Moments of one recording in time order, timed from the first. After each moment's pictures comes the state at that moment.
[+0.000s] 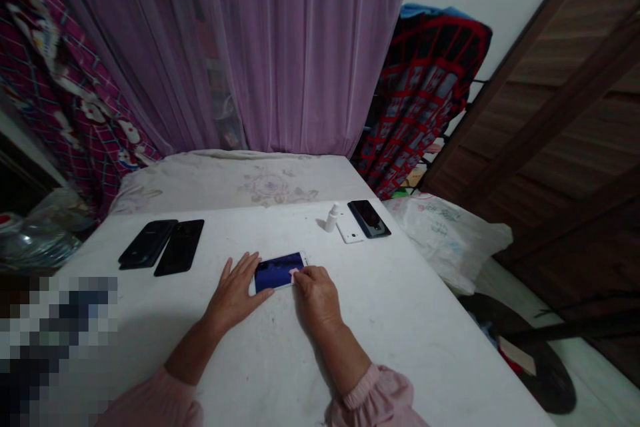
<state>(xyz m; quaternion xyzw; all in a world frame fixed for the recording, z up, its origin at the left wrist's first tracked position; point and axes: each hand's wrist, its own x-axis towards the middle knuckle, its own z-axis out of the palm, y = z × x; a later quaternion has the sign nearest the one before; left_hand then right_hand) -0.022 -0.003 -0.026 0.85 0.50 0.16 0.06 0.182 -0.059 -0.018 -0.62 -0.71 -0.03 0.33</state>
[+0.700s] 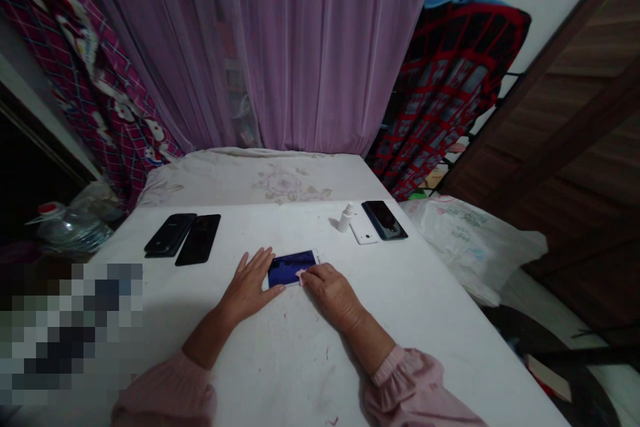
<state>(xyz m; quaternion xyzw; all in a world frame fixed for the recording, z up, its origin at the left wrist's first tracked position) -0.025 -0.004 -0.019 0.87 0.48 0.12 0.07 0.205 -0.051 -0.007 -0.45 -0.84 -0.02 0.29</state>
